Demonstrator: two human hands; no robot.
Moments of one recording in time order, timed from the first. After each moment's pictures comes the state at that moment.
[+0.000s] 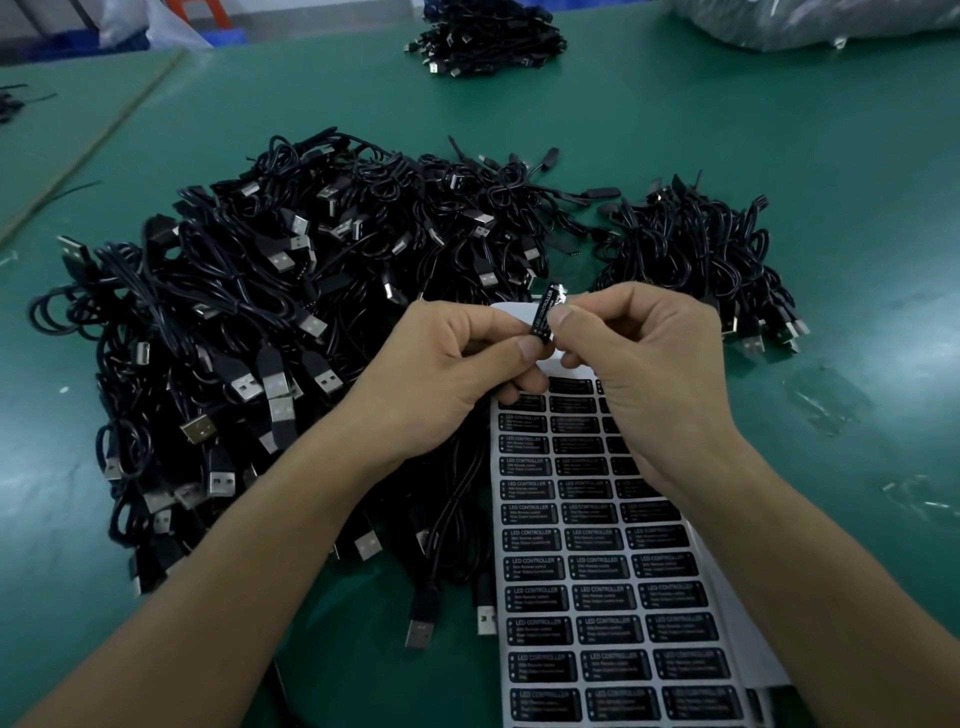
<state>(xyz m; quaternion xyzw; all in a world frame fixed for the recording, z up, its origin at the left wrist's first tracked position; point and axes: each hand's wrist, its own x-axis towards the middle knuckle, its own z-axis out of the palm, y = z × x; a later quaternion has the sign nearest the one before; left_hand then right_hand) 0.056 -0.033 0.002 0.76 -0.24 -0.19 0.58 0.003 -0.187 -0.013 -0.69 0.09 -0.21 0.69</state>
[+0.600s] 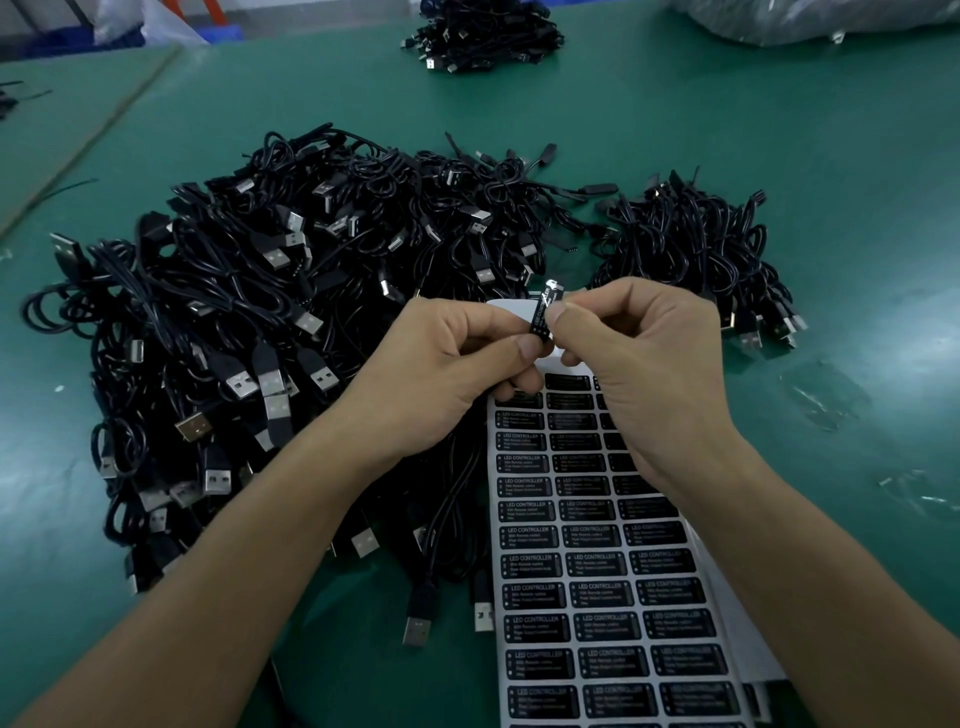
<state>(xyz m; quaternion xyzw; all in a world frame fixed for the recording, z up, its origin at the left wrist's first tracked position) 0.056 -0.033 0.001 0.75 -0.26 -0.18 0.58 0.003 -0.188 -0.013 -0.70 0.09 -0.22 0.68</state>
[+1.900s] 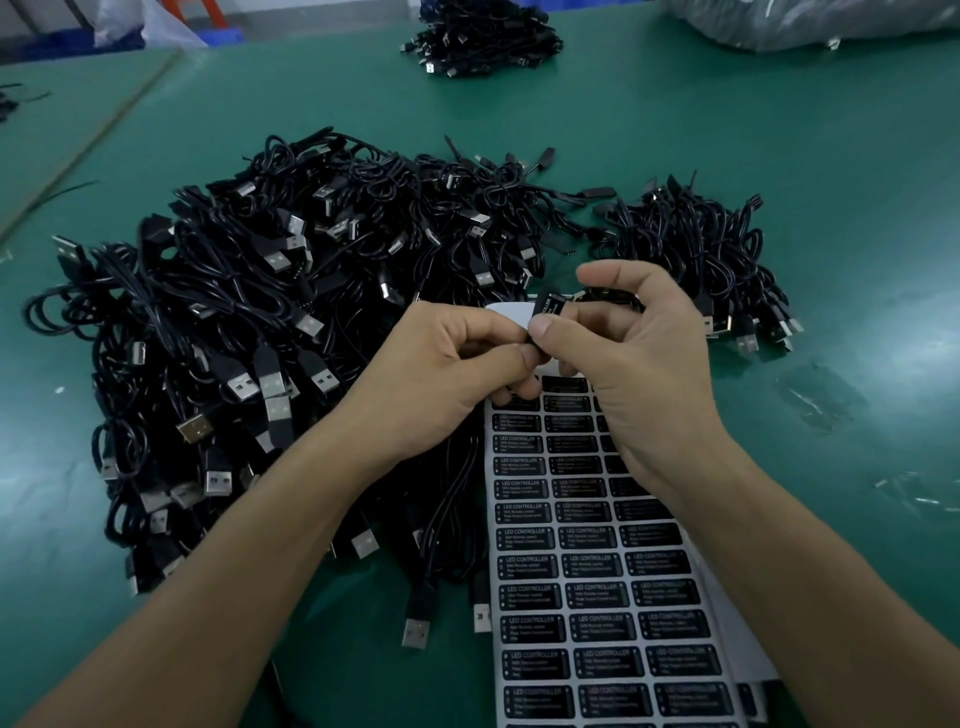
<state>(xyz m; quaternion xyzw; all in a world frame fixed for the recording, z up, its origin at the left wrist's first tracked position) 0.057 -0.031 -0.002 0.76 -0.25 -0.18 0.58 0.005 -0.188 -0.021 -0.65 0.09 -0.19 0.73</state>
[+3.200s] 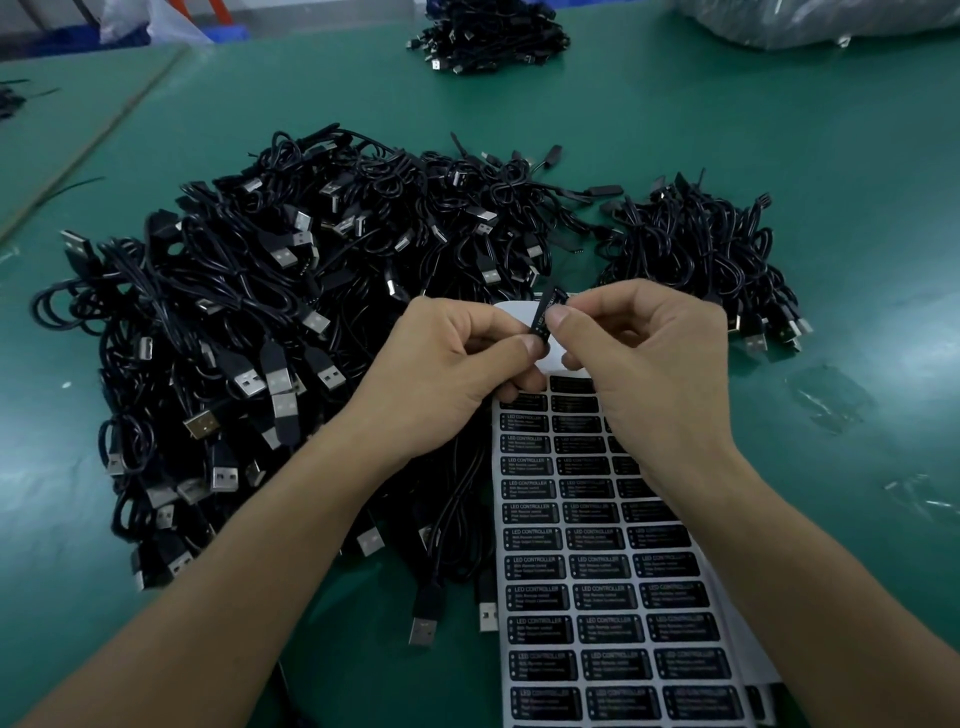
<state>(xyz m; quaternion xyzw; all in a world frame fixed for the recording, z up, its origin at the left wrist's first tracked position) 0.056 -0.034 -0.003 0.77 -0.22 -0.15 0.57 0.001 -0.186 -0.019 -0.74 0.09 -0.26 0.61</state>
